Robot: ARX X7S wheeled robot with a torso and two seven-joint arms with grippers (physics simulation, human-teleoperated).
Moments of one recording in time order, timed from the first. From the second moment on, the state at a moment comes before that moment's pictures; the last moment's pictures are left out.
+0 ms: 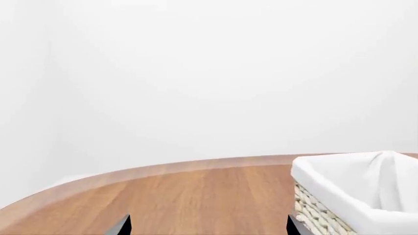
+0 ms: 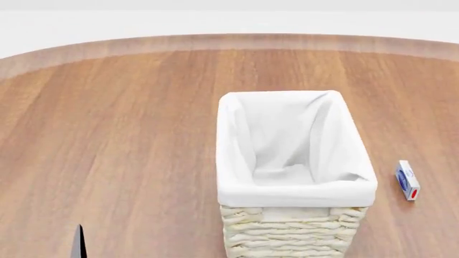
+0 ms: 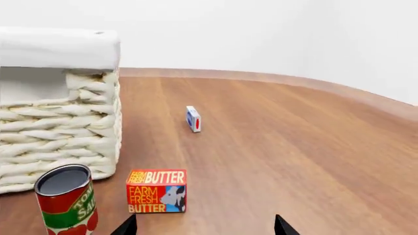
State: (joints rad) left arm 0.17 -0.23 0.20 0.62 -0.07 -0.19 -0.30; right arm -0.48 0.24 0.30 0.09 0.32 -0.45 -0.05
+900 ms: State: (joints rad) left arm 0.16 -0.26 0.23 0.61 -0.10 -0.18 -0.34; right arm -0.41 0.21 0.27 0.33 0.32 -0.56 -0.08
